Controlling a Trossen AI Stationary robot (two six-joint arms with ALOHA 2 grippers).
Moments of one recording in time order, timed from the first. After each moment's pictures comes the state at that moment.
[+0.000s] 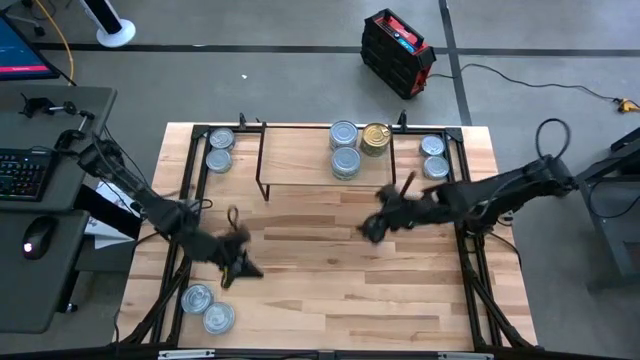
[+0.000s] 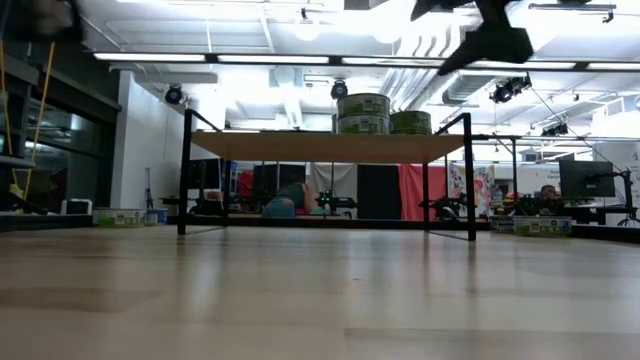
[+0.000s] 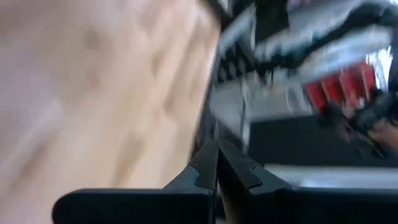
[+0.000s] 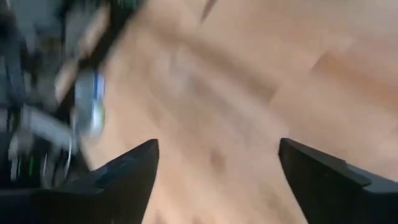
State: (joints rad) left arm -0.64 1.02 0.71 -0.17 -0.21 -1.18; right arm 0.26 1.28 1.10 -0.62 0.26 1.10
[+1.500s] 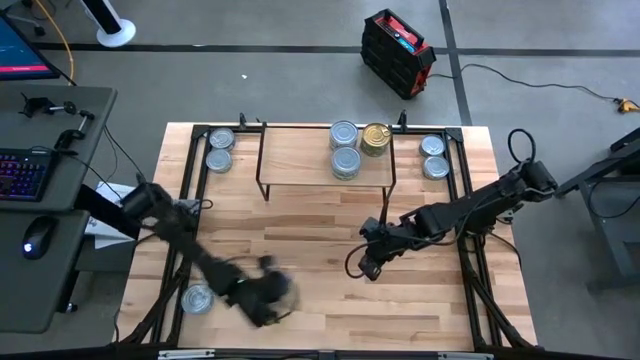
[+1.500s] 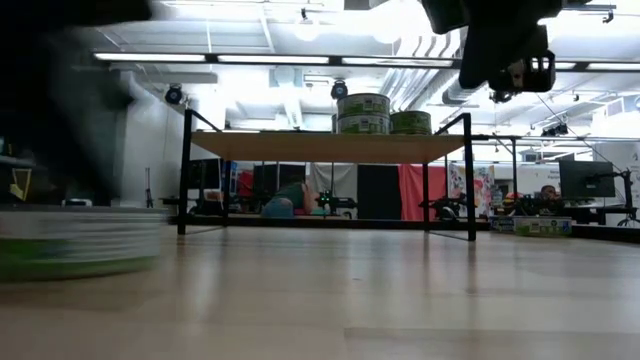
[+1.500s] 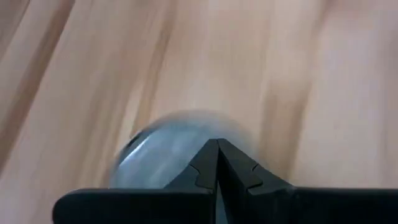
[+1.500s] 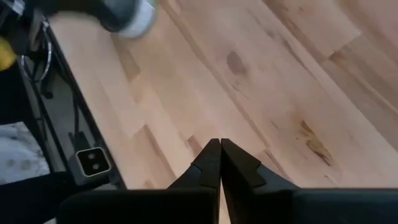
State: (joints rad) left arm -0.74 1.79 1.01 -0.35 -0.52 -0.77; right arm 0.36 1.49 1.10 -0.59 0.03 1.05
